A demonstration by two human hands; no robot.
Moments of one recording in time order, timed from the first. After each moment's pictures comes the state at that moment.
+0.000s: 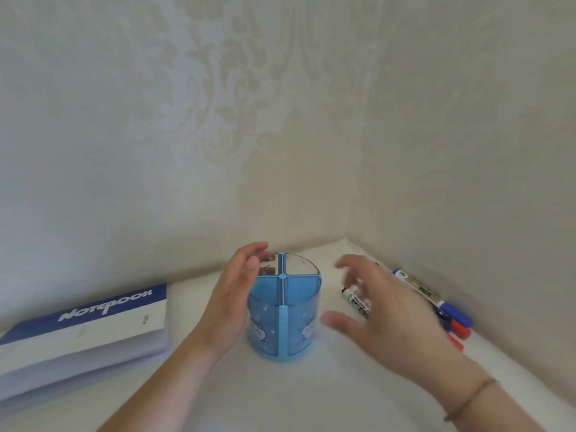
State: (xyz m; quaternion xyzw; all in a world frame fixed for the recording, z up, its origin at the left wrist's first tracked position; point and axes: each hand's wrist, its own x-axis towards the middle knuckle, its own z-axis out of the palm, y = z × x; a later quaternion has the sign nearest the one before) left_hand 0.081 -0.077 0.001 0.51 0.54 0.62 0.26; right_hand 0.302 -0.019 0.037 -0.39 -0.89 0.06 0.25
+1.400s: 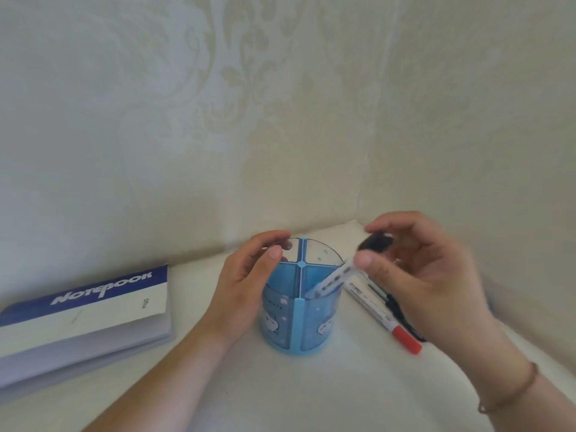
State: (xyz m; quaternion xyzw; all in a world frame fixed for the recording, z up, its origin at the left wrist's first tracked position) left_hand 0.083 -0.071 -0.004 0.53 0.52 0.63 0.24; right_hand 0.292 -0.023 0.052 -0.23 -0.75 0.37 0.50
